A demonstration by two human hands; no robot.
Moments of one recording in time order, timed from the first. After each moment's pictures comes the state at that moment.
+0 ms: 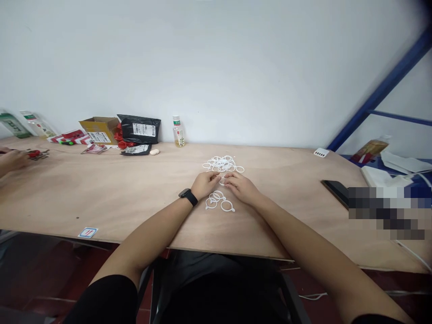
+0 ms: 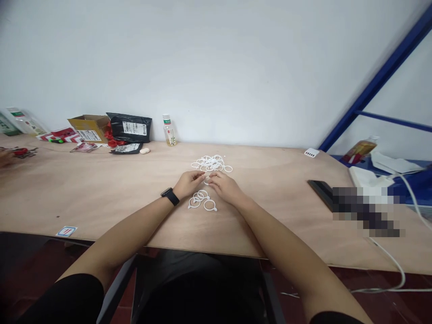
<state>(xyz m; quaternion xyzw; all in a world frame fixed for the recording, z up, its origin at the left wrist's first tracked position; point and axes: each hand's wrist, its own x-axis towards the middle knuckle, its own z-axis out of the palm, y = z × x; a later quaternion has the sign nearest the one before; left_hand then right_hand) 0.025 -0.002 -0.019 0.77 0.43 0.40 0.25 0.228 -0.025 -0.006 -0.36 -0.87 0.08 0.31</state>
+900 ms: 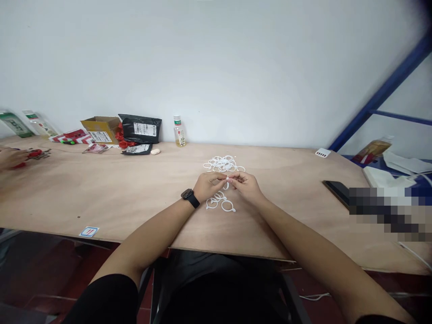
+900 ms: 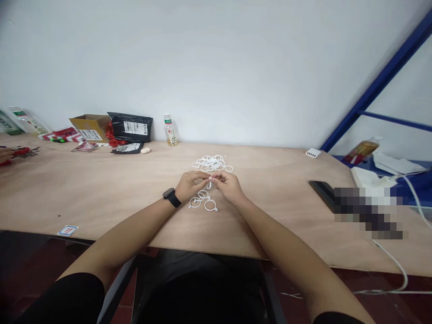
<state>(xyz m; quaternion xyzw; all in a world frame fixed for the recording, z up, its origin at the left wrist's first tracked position) 0.030 -0.021 -0.002 0.81 0.30 0.47 0.16 0.214 -0.030 -0.007 -0.40 -0.65 0.38 0.53</state>
